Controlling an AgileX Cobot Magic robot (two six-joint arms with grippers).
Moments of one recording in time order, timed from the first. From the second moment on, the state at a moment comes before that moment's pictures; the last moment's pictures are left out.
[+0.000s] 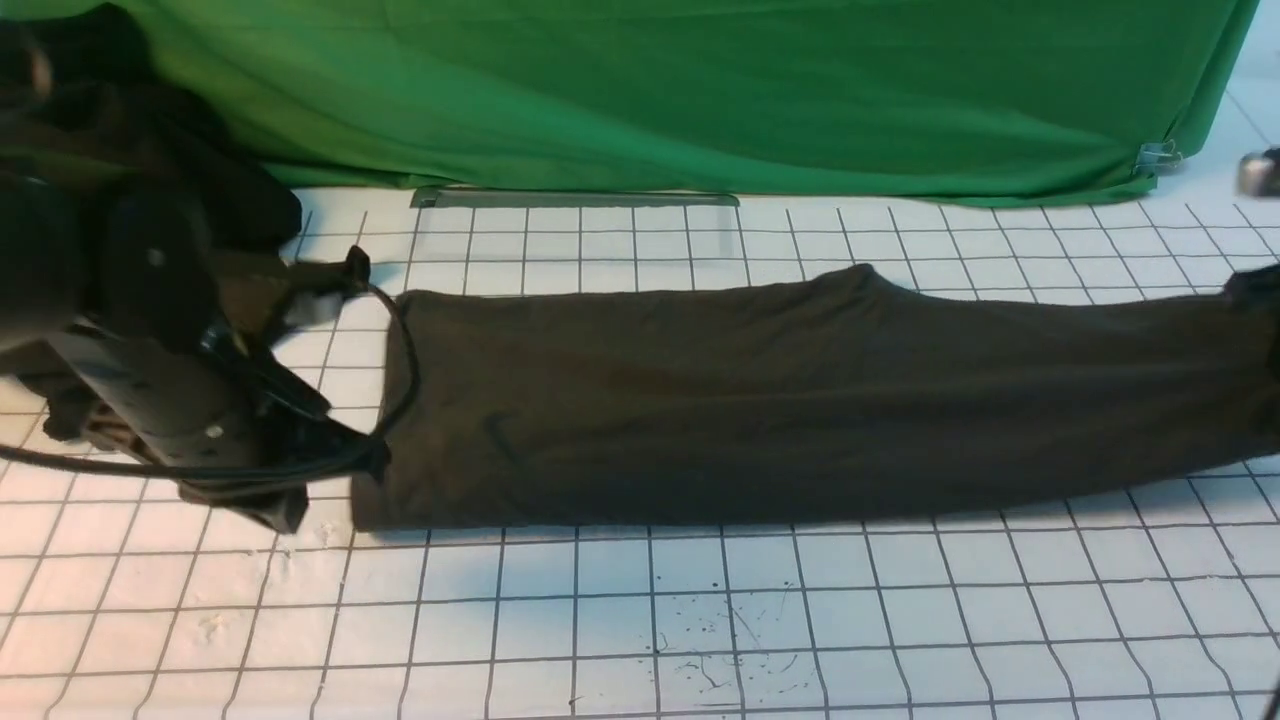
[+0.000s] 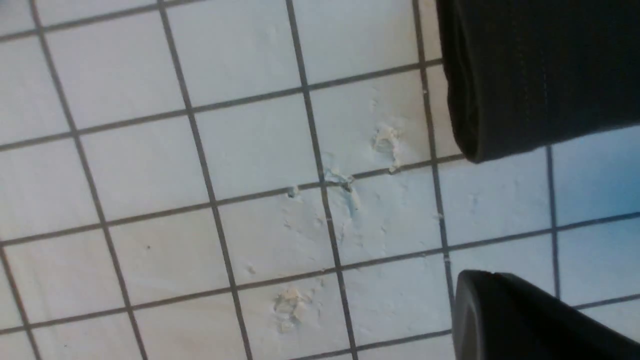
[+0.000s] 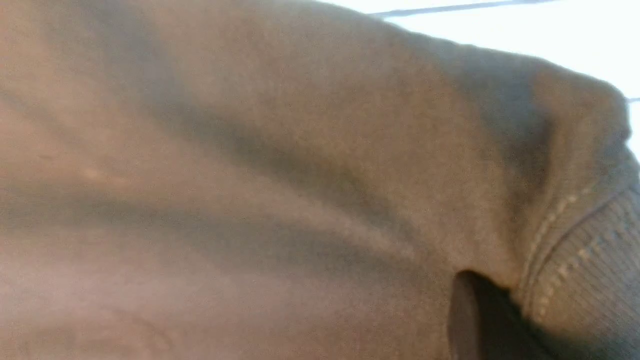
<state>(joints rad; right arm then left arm) -0.21 2.05 -1.76 0.01 1.12 -0.12 -0.23 1.50 -1.04 0.07 0.88 -0.13</state>
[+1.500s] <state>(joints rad) 0.78 2.32 -2.09 0.46 0.70 0.20 -0.10 1.39 -1.04 -0.03 0.91 -0.15</state>
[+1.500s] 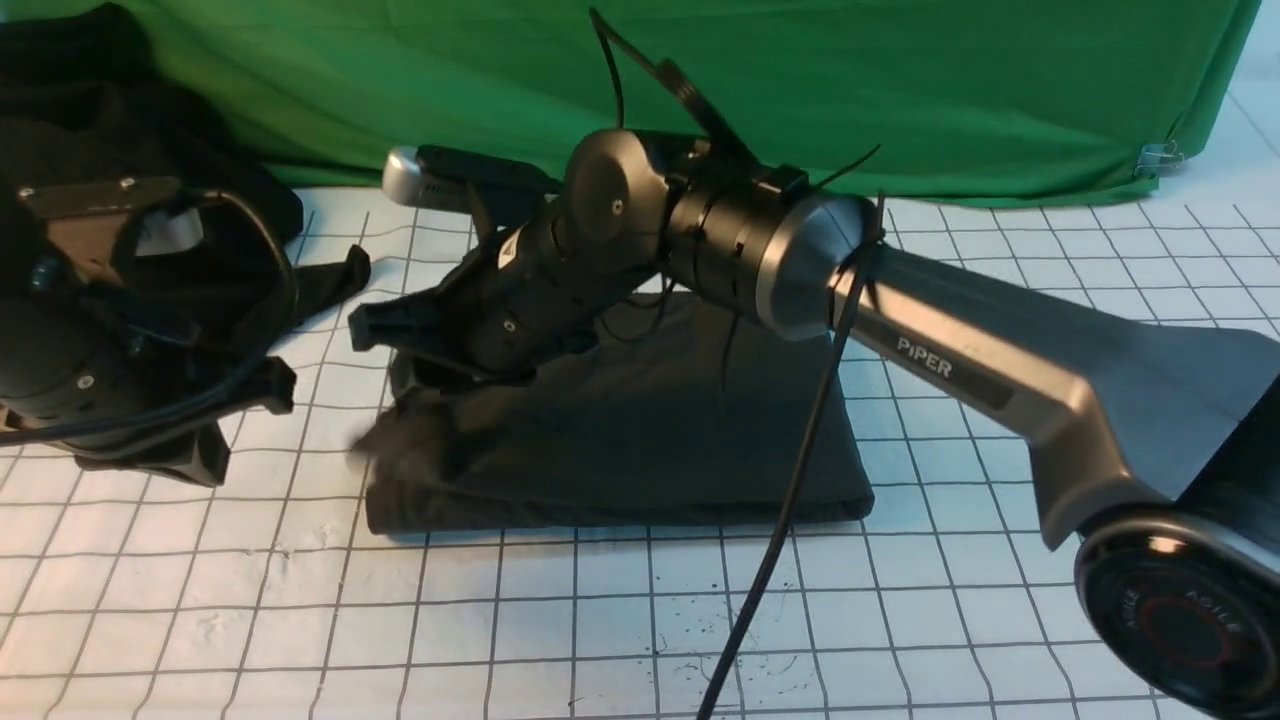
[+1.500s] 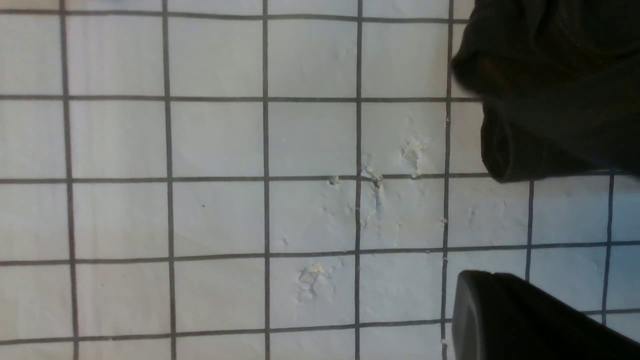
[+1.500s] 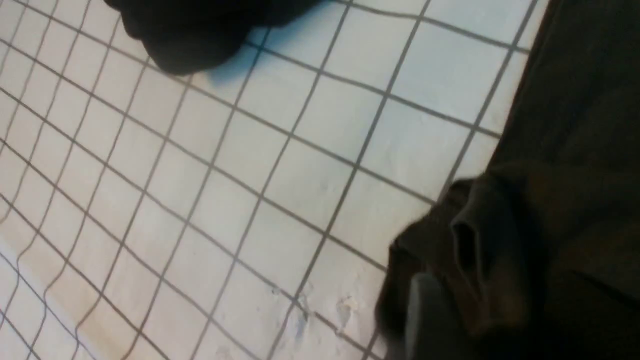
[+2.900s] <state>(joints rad) 0.41 2.09 -1.61 0.17 1.08 -0.08 -0.23 1.85 -1.28 -0.06 0.79 -0.13</state>
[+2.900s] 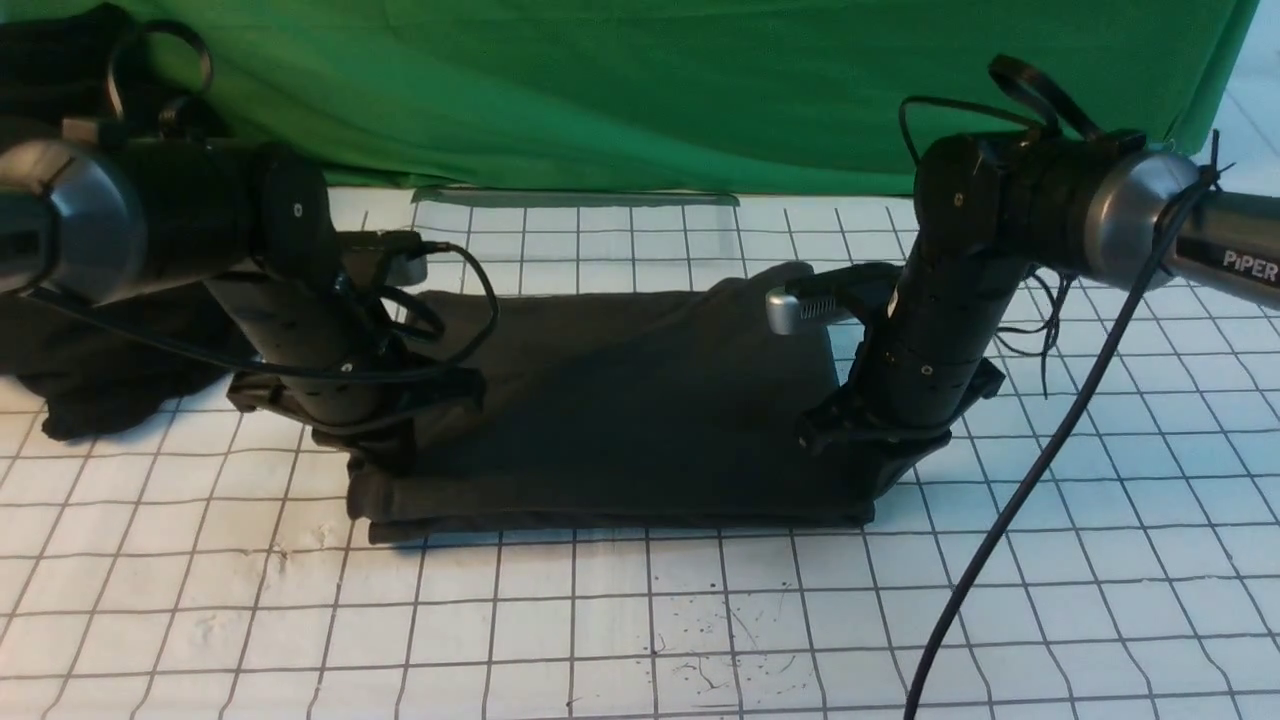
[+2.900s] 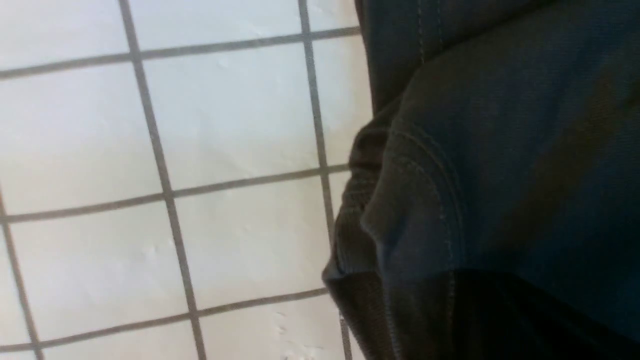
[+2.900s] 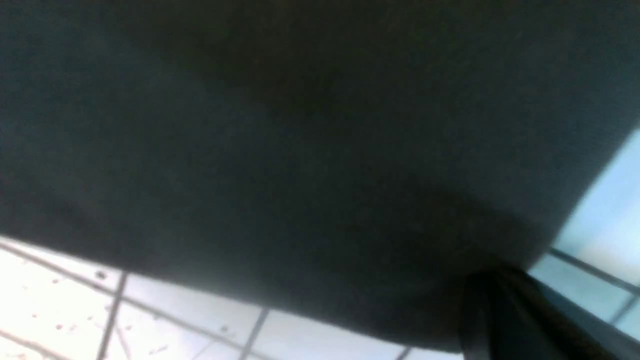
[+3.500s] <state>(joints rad) 0.40 2.09 -1.61 0.21 1.07 -0.12 -0.26 1.76 -1.12 -0.17 0.73 -0.10</state>
